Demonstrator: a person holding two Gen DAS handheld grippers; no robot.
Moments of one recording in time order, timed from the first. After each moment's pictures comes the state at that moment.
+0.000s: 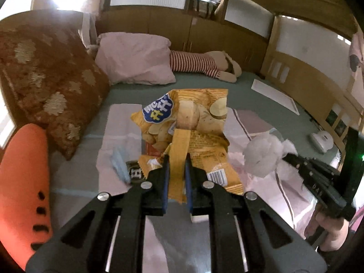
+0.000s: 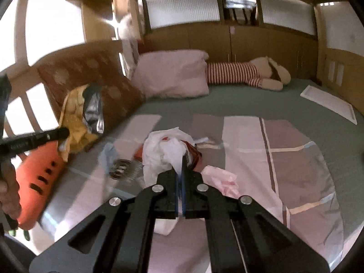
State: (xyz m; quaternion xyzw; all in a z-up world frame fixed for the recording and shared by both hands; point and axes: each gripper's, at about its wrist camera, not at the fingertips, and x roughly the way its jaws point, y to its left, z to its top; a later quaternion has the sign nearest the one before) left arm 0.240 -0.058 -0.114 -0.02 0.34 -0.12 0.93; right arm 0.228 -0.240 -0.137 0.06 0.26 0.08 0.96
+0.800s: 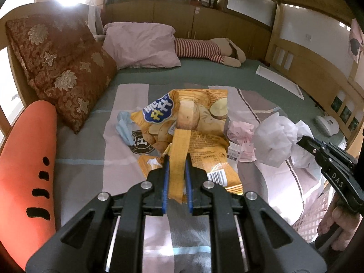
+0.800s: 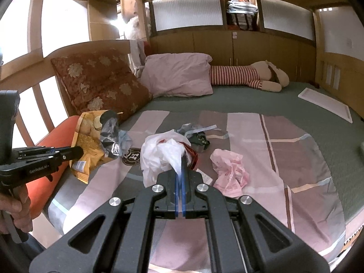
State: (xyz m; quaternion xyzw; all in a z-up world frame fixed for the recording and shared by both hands) left arm 0.191 -0.054 -0.150 -0.01 0.37 -0.10 0.92; right arm 0.189 -0.217 -0.158 0.05 0.27 0.08 0.96
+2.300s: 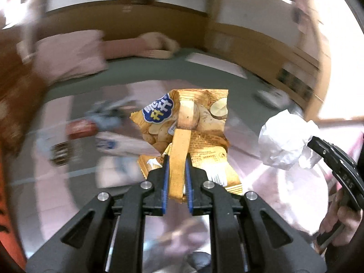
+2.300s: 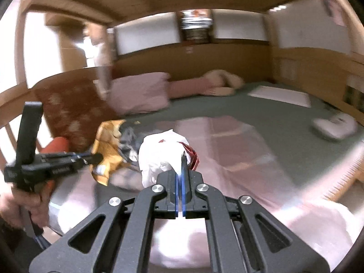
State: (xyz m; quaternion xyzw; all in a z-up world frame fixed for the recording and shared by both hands) left arm 0.142 -0.199 -0.136 0.04 0.36 -0.30 0.88; right arm 0.002 -0.344 -0.131 0.10 0.23 -0.08 0.97
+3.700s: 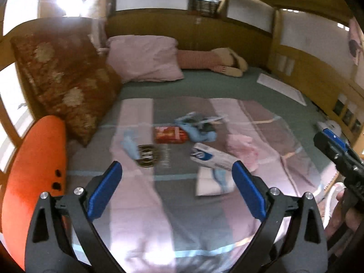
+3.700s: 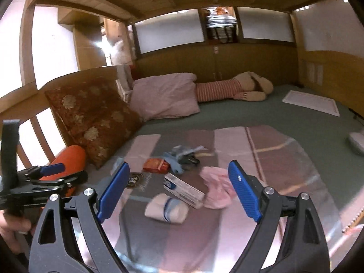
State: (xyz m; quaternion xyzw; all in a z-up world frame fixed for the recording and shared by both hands) left arm 0.184 -0.051 -0.117 0.01 0.34 -0.08 0.94; right arm 0.164 -0.222 -0.125 0.08 0.21 0.03 0.97
